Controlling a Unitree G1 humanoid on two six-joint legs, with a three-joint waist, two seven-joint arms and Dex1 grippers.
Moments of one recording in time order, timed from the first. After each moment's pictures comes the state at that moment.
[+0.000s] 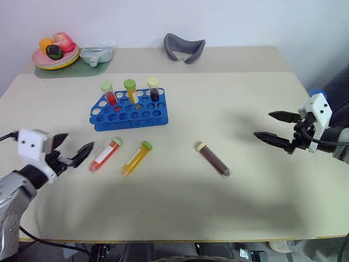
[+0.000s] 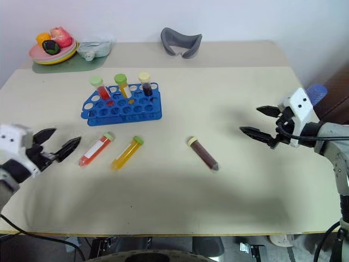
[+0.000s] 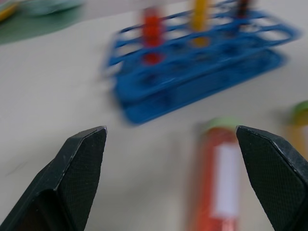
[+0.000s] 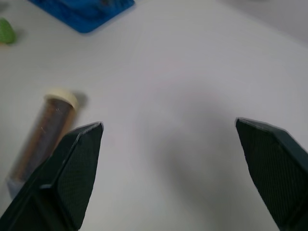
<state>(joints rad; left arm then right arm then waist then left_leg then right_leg) 0.14 0.68 0.49 -0.47 -0.55 0.58 -0.63 -0.22 -0.97 -0.32 -0.30 0.54 0.71 0.92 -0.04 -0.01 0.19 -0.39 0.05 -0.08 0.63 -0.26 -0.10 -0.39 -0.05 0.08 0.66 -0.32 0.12</state>
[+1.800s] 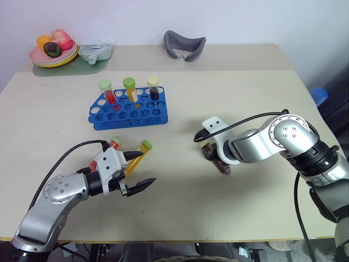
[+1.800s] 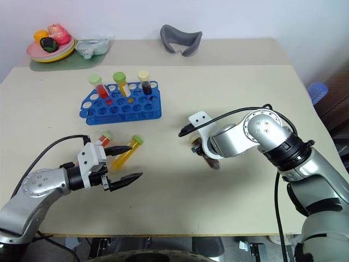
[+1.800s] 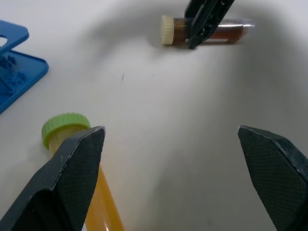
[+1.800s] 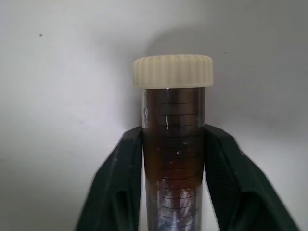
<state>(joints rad) 0.11 0.72 0.05 -0.53 -0.42 0.34 -0.87 -0.91 -0.81 0.60 -0.11 1.97 1.30 -0.99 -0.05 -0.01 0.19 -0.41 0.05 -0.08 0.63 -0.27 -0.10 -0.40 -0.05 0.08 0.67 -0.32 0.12</state>
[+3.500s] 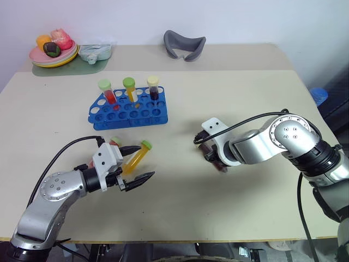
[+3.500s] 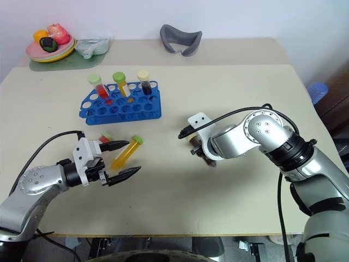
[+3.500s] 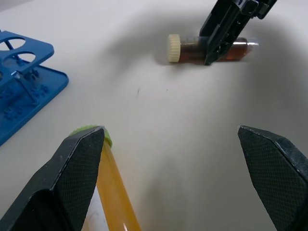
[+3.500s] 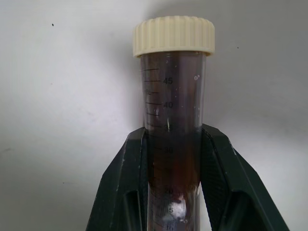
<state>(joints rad) 0.09 0.70 0.09 -0.53 -0.45 0.36 -0.86 -0.94 -0.83 0.63 -0.13 1.97 1.30 -0.96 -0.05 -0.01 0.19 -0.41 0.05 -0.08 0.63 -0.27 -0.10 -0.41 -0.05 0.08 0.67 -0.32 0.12</state>
